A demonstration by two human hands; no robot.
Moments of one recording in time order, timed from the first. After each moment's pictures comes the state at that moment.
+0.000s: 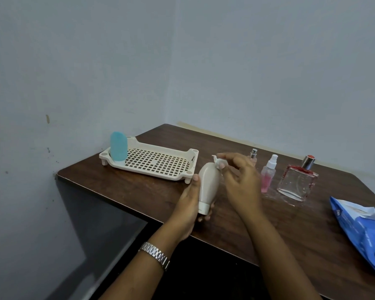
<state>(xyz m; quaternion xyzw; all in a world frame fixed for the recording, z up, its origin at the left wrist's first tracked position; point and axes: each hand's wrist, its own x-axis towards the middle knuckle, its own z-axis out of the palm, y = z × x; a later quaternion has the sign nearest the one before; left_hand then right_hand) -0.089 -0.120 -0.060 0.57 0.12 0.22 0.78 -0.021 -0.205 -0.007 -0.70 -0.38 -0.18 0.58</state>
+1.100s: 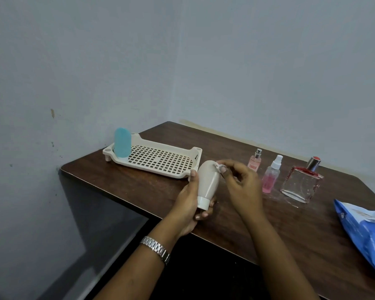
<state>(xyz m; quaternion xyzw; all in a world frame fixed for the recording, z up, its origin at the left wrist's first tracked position) -0.091 -0.115 -0.056 0.51 0.13 0.18 0.83 -0.012 -0.203 -0.020 -0.69 -0.38 -0.11 0.61</state>
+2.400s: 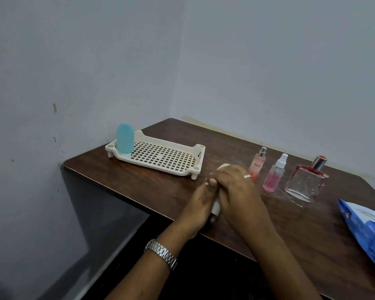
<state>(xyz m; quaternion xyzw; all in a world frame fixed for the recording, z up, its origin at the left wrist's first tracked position) -0.094 -0.128 -0.066 0.65 0.00 0.26 0.71 -0.046 -0.215 -0.016 -0.74 -0.54 -0.26 0.30</state>
